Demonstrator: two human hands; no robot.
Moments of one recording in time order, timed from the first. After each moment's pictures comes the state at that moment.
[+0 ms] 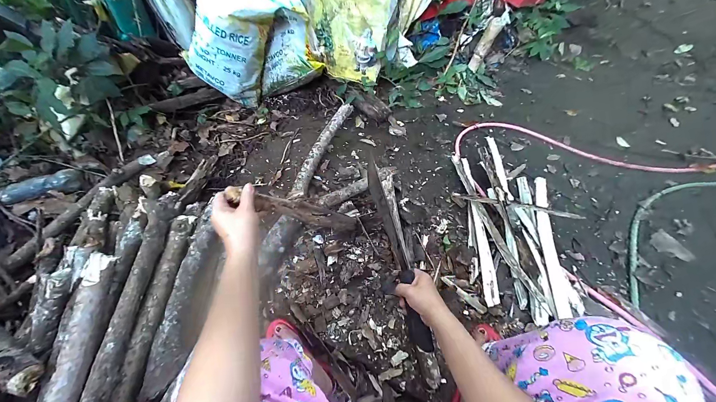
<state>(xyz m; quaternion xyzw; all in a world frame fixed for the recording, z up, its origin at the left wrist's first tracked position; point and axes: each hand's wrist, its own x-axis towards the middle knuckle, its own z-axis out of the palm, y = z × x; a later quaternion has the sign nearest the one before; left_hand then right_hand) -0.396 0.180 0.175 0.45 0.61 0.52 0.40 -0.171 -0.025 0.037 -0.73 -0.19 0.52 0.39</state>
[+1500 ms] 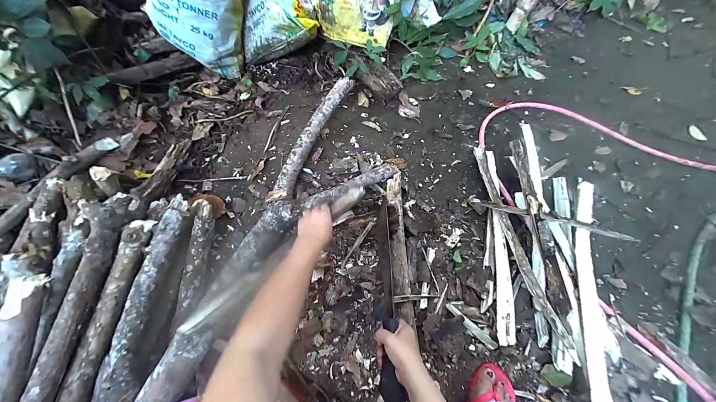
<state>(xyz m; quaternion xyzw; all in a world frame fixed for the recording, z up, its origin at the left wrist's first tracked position) -0.239 0.252 0.018 0.75 0.59 -0.19 0.25 -0.179 -0.006 -0.050 -0.73 -0.02 0.59 0.36</state>
